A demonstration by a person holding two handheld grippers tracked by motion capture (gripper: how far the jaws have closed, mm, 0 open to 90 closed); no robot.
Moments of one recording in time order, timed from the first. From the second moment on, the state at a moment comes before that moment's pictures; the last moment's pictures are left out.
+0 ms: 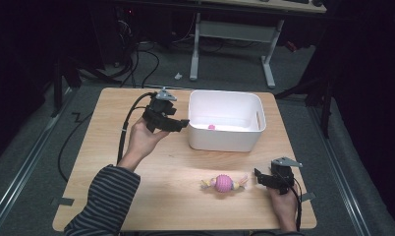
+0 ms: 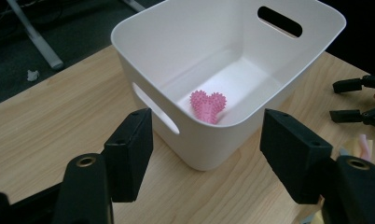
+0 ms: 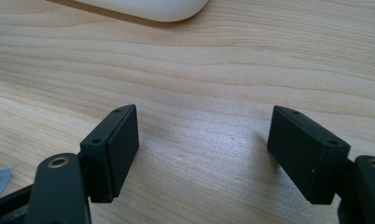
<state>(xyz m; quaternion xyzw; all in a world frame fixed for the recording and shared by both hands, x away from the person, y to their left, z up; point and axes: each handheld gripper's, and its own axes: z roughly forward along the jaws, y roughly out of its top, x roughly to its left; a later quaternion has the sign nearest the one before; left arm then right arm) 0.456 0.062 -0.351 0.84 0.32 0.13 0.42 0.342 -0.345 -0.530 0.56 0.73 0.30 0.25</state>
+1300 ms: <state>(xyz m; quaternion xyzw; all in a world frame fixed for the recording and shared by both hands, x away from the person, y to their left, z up) 0.416 0.136 -0.409 0.80 0.40 0.10 0.44 0.341 -0.344 -0.530 0.56 0.73 0.30 0.25</state>
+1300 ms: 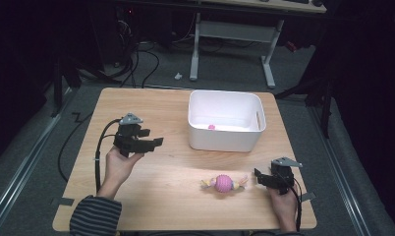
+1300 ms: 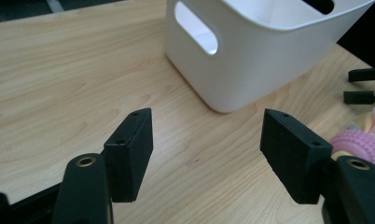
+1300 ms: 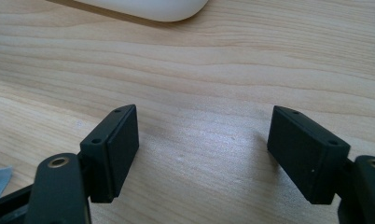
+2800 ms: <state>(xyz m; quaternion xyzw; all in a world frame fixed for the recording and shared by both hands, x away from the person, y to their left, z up) 0.393 0.157 -0.501 0.79 0.48 0.11 0.37 0.341 -0.344 -0.530 0.56 0.73 0.30 0.25</state>
